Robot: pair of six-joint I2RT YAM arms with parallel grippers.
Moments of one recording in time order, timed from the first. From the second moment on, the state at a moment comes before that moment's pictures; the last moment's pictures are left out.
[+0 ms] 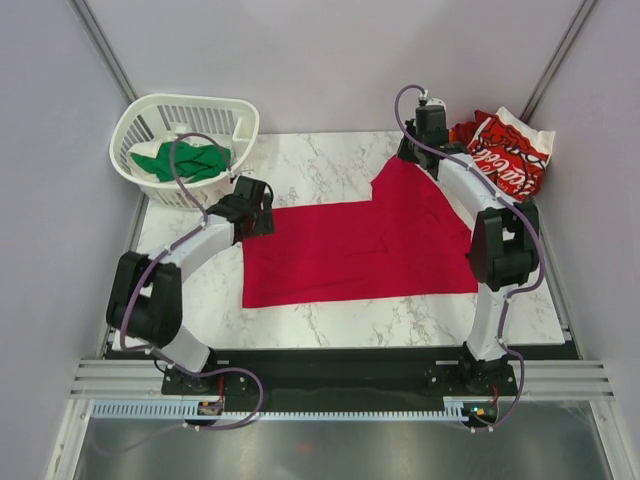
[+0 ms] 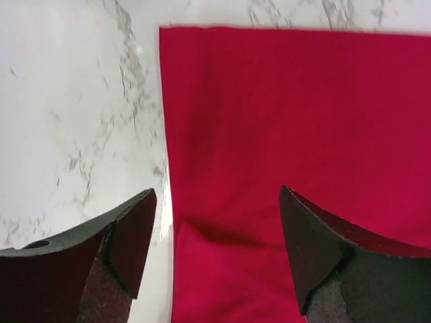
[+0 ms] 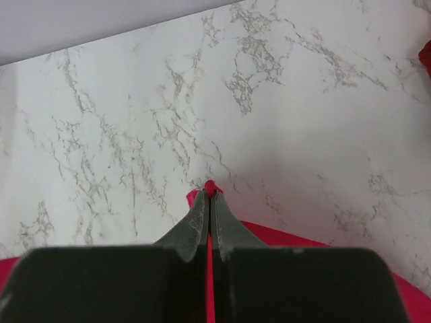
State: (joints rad) left arm -0.36 1.55 1.04 -0.42 -0.34 -0.39; right arm 0.20 2.03 1.72 -0.27 0.08 0.38
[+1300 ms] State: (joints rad) left arm -0.26 1.89 1.22 -0.18 -0.23 -0.55; right arm 0.14 1.82 1.34 -0.18 0.03 0.46
